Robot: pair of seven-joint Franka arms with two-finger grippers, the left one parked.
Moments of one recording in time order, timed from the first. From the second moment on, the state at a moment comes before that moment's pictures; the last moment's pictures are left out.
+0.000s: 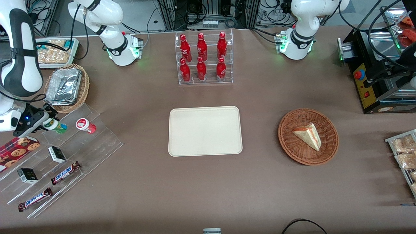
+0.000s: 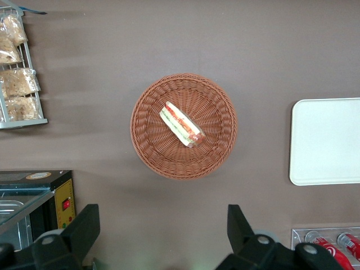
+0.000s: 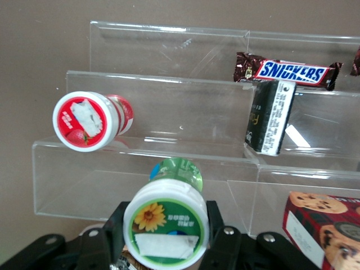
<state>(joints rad) -0.20 0.07 -0.14 -2.08 0.01 2.13 -1.15</state>
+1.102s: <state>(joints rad) 0.15 0.08 -0.09 -1.94 0.05 1.92 -0.51</state>
